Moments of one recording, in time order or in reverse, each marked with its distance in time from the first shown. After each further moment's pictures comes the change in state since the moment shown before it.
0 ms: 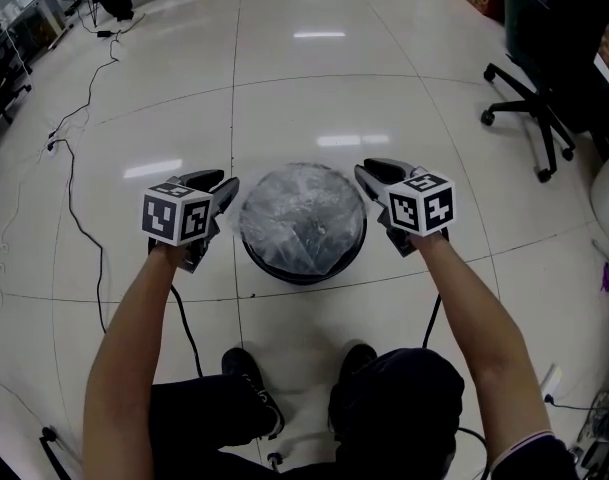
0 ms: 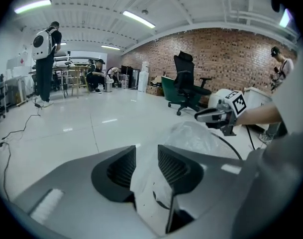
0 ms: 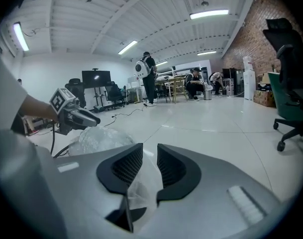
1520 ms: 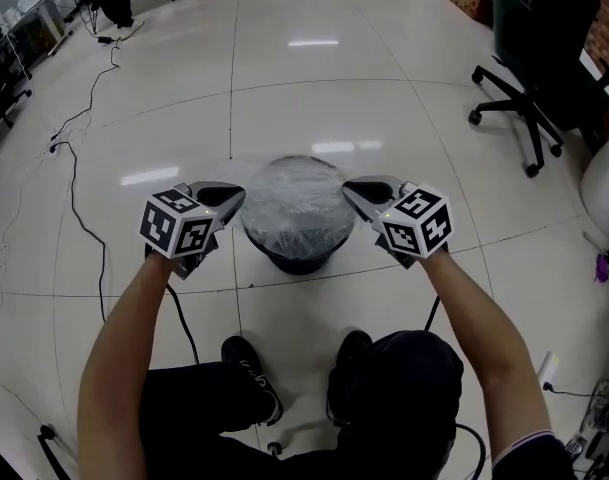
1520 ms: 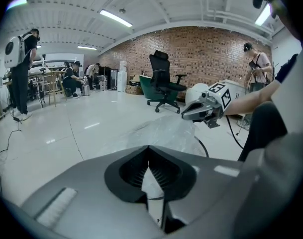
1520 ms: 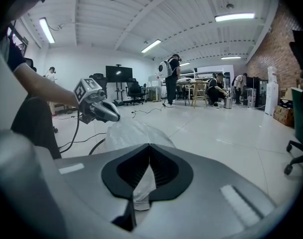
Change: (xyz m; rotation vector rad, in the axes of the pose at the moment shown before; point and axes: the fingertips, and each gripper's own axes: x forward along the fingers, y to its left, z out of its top) left arm -0.041 -0.073 -0.004 0.164 0.020 -0.194; right arm -0.053 0.083 -0.005 -0.190 0.017 0.165
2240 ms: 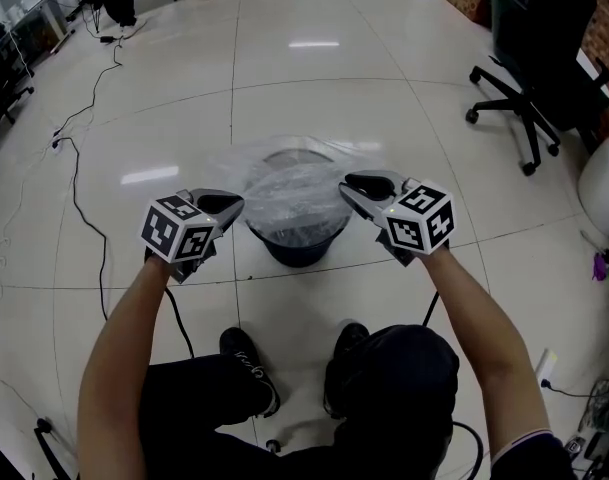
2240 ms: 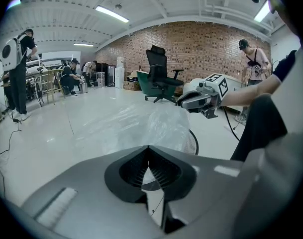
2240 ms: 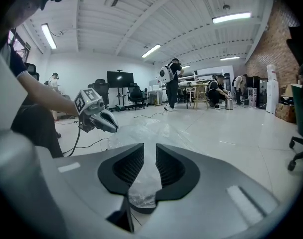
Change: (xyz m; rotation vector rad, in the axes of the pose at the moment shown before) left arm -0.012 -0.024 -0.026 0.023 0.052 -0.008; right arm -0.020 0.017 0.009 0.025 -0.056 0.025
